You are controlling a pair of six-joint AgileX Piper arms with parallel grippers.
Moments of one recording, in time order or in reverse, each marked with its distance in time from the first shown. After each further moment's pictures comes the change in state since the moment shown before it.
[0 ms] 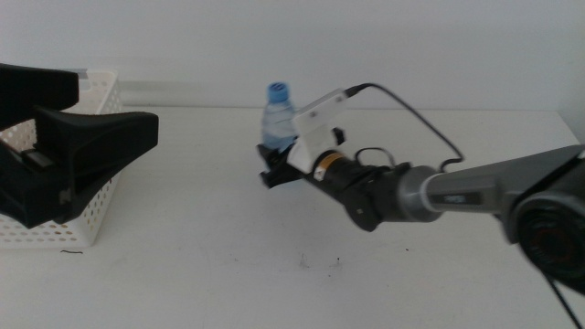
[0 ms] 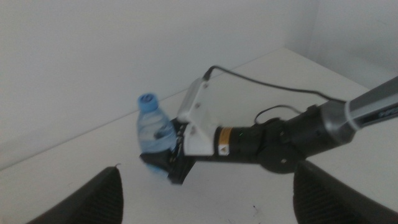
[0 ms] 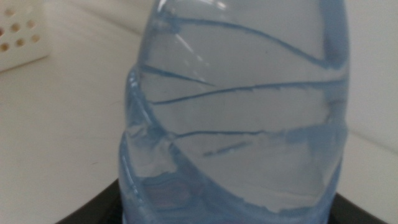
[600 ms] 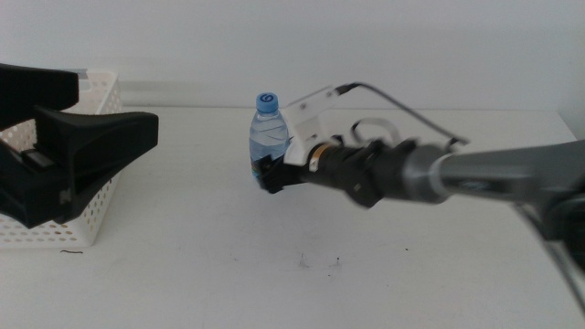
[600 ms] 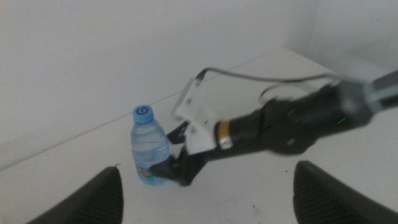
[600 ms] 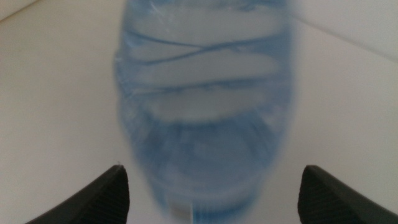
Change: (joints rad) left arm 0.000 0.000 0.000 0.000 0.000 0.000; right arm 0.028 -0.095 -0.032 -0.015 0.411 0.104
